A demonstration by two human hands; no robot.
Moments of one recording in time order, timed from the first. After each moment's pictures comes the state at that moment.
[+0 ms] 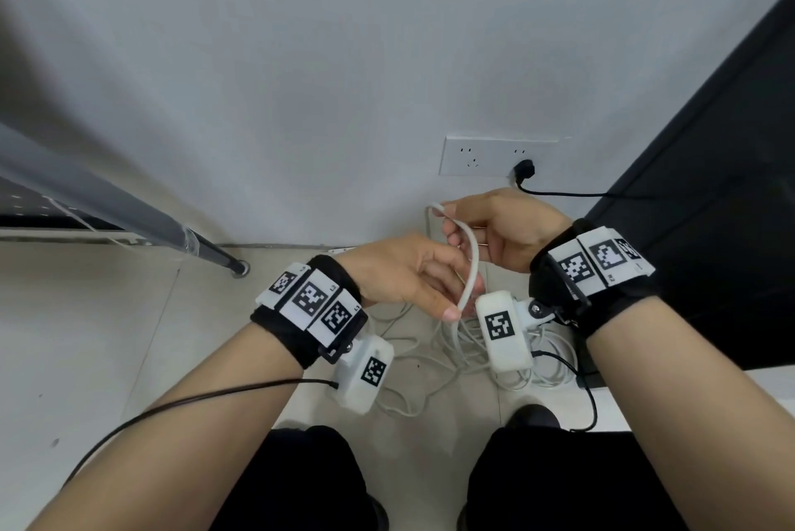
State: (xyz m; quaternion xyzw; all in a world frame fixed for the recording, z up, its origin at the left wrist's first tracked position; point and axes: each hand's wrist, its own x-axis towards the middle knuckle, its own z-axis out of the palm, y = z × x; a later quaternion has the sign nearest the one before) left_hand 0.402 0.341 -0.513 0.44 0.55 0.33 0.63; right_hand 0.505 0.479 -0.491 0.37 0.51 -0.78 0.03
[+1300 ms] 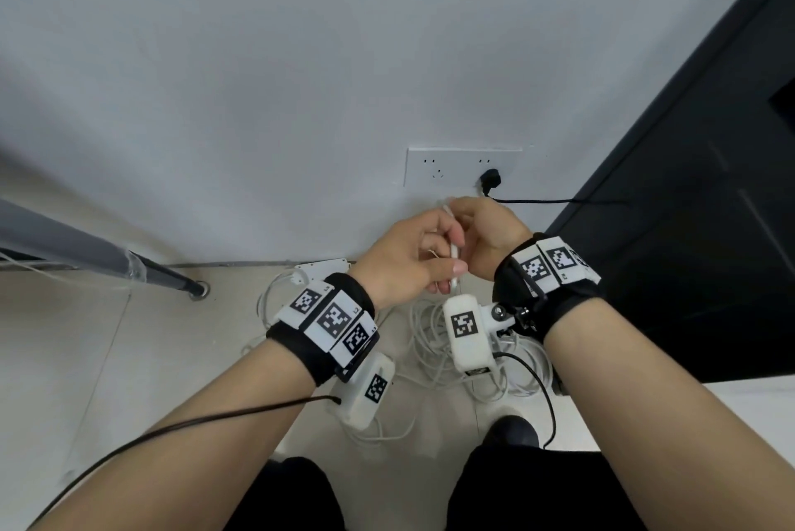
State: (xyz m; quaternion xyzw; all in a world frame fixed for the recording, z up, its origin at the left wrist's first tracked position) left_hand 0.418 0.397 -0.542 0.40 0.62 0.49 0.47; right_hand 0.493 0.524 -0.547 0.45 0.35 -0.81 -0.10
